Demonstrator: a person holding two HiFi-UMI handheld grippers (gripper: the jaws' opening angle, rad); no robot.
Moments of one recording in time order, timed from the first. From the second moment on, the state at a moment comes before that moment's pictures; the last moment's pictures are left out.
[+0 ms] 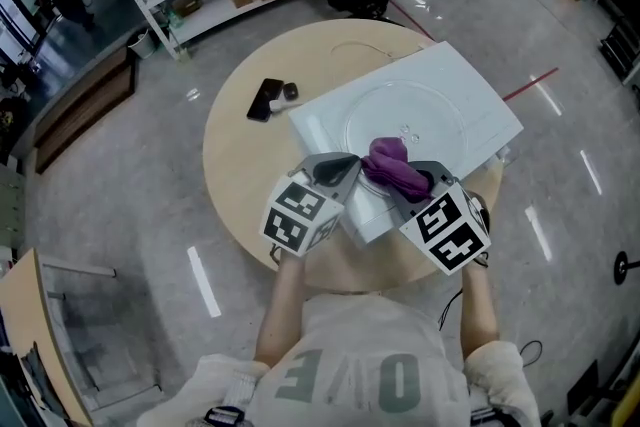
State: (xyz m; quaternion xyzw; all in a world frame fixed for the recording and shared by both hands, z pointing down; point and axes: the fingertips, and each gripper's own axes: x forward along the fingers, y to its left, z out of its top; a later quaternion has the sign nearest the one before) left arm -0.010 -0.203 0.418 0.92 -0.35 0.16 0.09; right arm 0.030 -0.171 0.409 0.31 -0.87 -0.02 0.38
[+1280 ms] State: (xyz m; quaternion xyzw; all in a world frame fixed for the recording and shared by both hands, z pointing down) left arm -0.012 -0.205 0.419 0.92 -0.36 0.16 0.10; right arm 0.066 -0.335 0.408 0.39 -0.84 0.01 0.38
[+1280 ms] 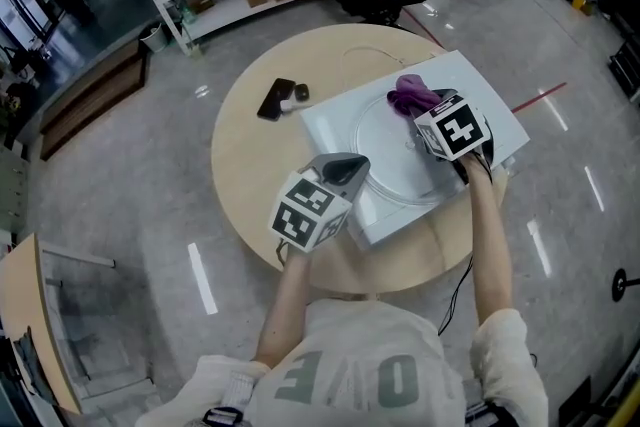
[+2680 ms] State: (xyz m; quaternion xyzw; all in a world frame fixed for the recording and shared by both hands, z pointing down) left arm -0.014 -0.208 0.420 0.91 -0.38 0.17 0.09; right arm 0.057 -0.147 0.407 0.30 -0.85 -0.05 0.42
